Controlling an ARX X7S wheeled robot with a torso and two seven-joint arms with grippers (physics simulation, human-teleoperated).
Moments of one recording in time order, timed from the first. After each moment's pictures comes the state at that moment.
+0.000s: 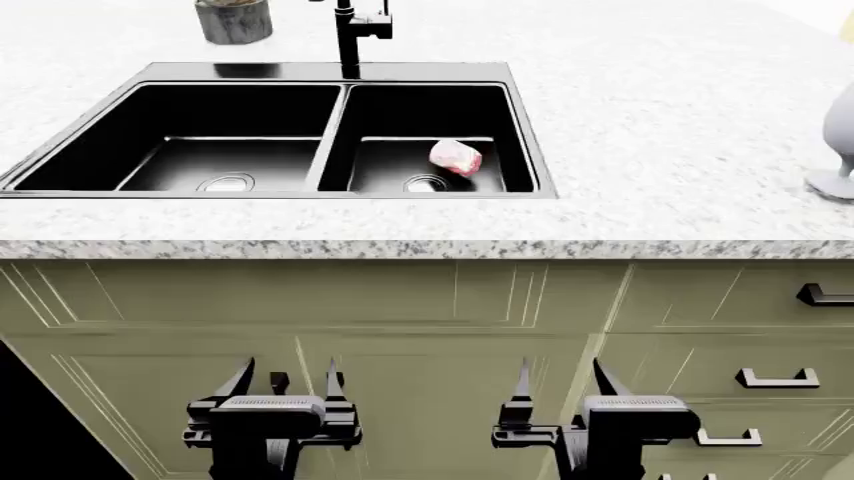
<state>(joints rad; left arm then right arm) 0.00 0.00 0.00 0.00 0.00 0.00 0.00 0.00 0.00 0.00 0.00 0.00 0.00 0.00</state>
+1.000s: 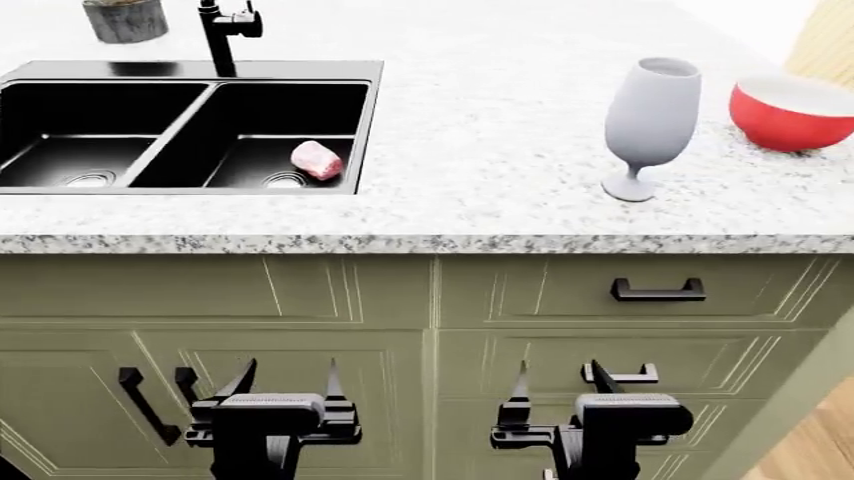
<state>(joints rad) -0.02 -0.08 0.09 -0.02 -0.10 -0.01 -0.09 0.02 0.08 -0.10 0.01 0.07 0.03 0.11</state>
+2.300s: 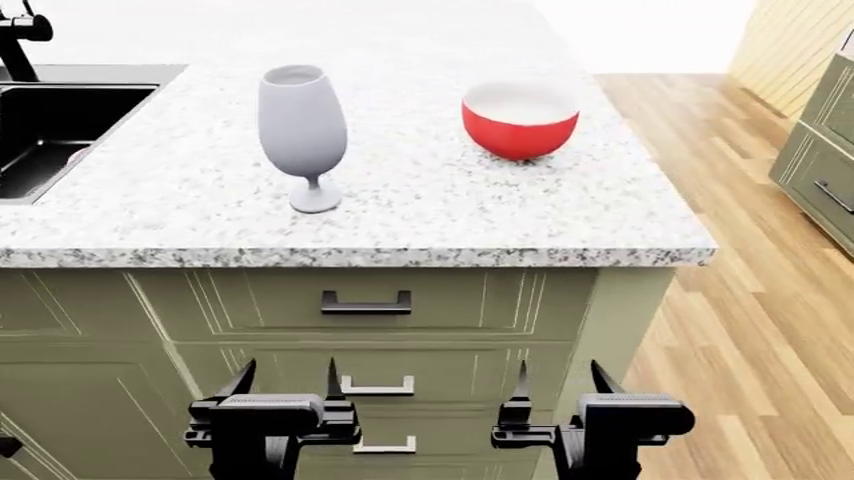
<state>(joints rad) -0.02 -0.14 0.16 -0.02 -0.16 0.01 -0.15 0.02 0.14 -0.17 0.01 0.15 0.02 0.16</state>
